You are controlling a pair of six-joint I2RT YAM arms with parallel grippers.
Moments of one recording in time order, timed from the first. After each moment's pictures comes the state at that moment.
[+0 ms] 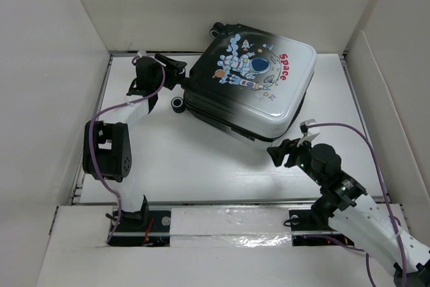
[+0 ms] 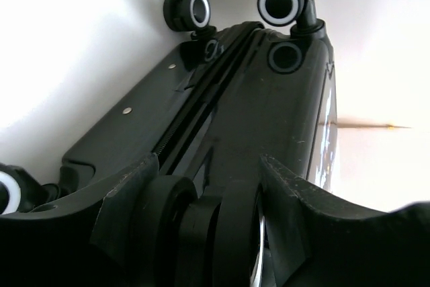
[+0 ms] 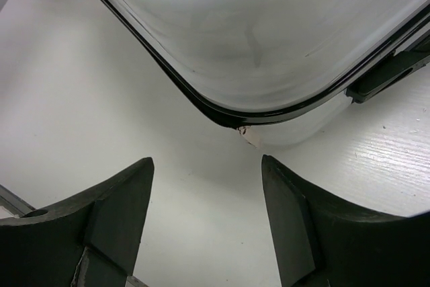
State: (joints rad) left arm -0.14 1.72 1.17 0.21 0.20 -1.18; right arm 0.62 0.45 0.38 -0.21 0.10 0.37
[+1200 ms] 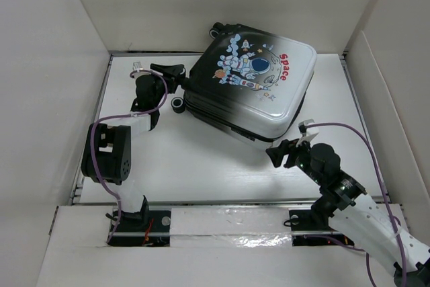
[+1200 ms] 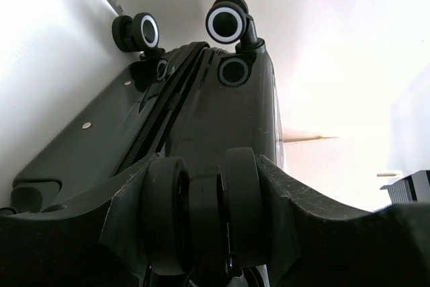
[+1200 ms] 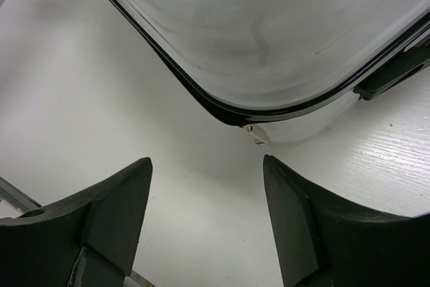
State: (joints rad) left arm -0.14 1.69 0.90 0.70 0.15 -1.34; right arm 0.62 0.46 0.38 -0.21 0.07 0.37
